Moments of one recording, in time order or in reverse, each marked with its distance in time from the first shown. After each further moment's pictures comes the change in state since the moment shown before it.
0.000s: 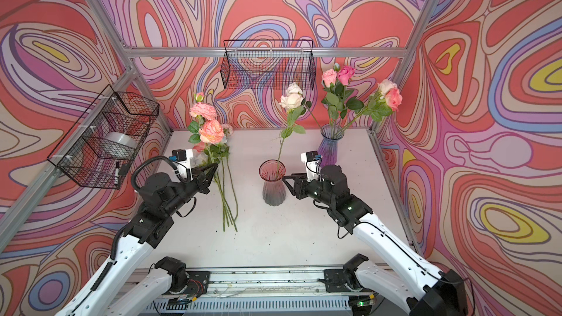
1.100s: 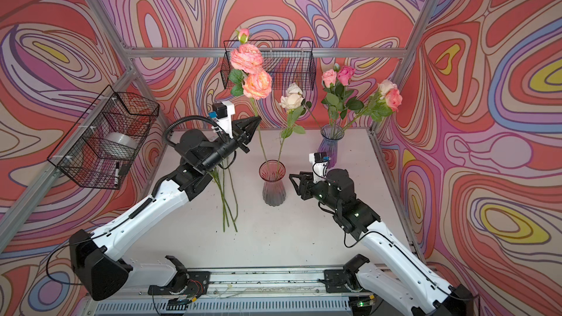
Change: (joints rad) left arm -0.307 0.621 0.509 0.375 -0.032 0.197; right arm 0.000 -0.090 -0.011 -0.068 0.198 -0.030
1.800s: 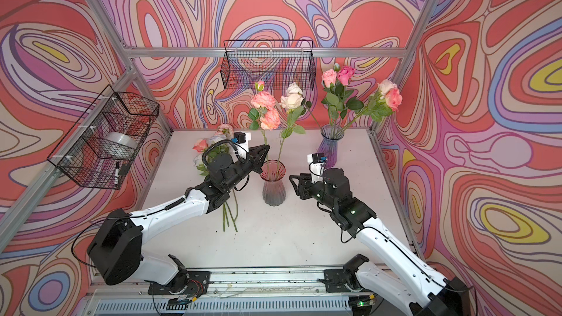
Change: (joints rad) left arm -0.047 0.099 -0.285 0.209 -0.175 -0.158; right arm 0.000 0.046 -0.008 -0.010 0.019 -0.001
